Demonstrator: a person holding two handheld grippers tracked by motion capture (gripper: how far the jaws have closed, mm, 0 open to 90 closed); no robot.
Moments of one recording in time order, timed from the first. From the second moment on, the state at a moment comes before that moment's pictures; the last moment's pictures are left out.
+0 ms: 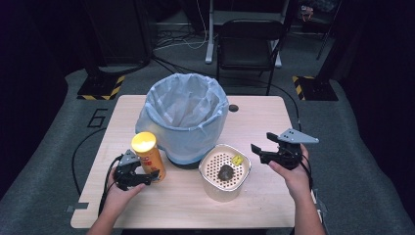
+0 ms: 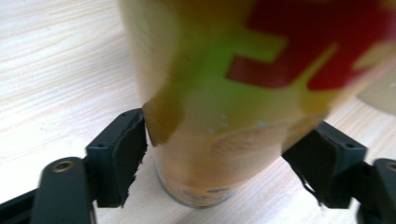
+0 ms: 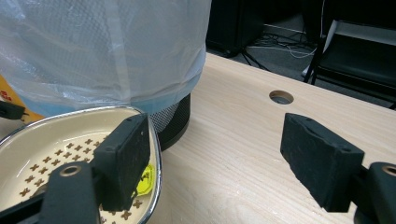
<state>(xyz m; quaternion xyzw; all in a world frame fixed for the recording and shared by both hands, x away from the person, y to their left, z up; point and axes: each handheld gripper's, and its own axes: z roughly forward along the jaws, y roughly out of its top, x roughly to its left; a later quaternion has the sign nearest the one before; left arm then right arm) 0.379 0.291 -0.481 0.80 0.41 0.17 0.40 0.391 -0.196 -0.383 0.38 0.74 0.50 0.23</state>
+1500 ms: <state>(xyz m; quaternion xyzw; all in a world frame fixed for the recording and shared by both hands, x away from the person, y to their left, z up) 0.349 0.313 -0.413 0.78 0.42 0.16 0.43 0.392 -0.212 -0.402 0.41 0.74 0.48 0.22</state>
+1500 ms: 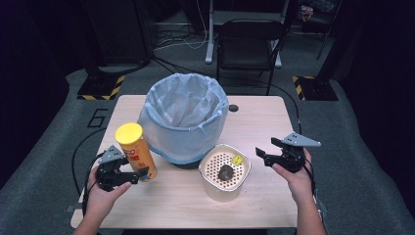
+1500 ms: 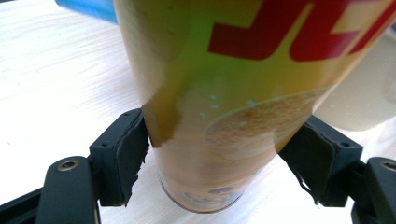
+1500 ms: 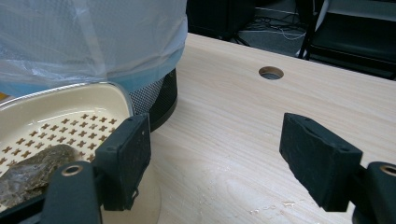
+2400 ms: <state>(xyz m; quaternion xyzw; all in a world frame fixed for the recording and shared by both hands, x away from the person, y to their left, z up) 0.346 0.322 -0.288 0.78 0.41 0.15 0.44 0.396 -0.225 -0.413 0.44 0.74 0.47 0.22</state>
